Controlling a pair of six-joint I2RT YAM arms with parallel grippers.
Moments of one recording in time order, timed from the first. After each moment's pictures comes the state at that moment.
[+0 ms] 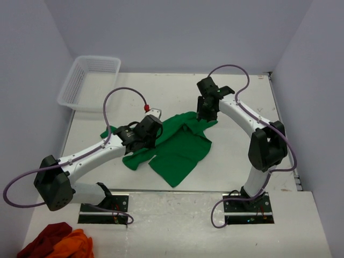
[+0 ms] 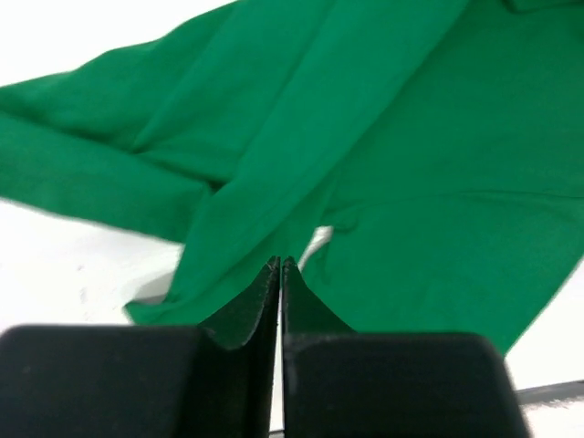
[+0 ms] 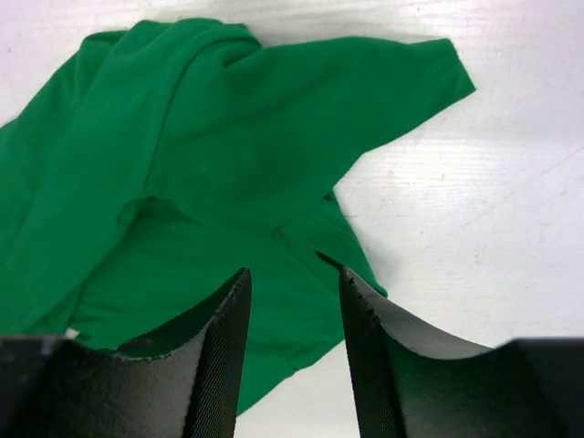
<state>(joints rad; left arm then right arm) -0.81 1.29 0.98 -0.68 -0.38 -0.49 0.46 1.80 1.54 -0.90 0.13 0.53</state>
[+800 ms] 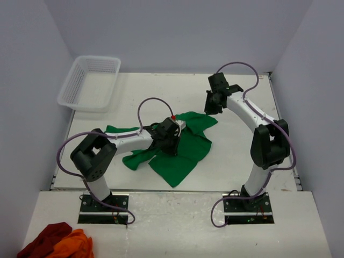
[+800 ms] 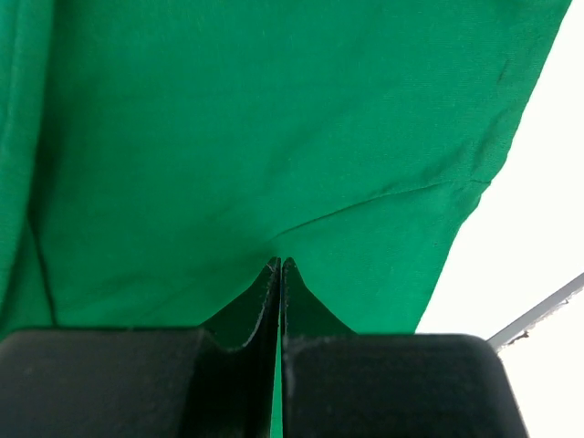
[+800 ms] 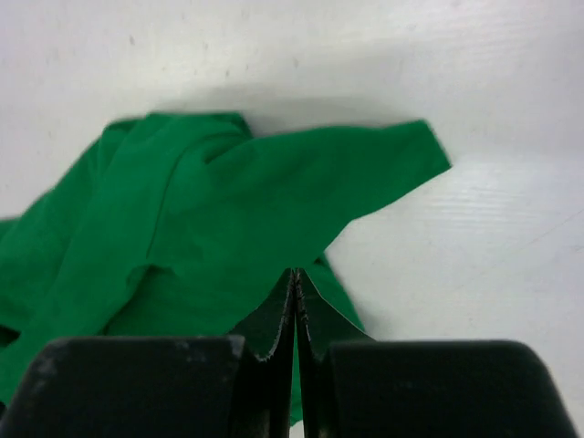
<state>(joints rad) -0.82 1.74 1.02 -0.30 0.14 -0.45 0.34 1.83 1.56 -0.79 0.08 0.50</state>
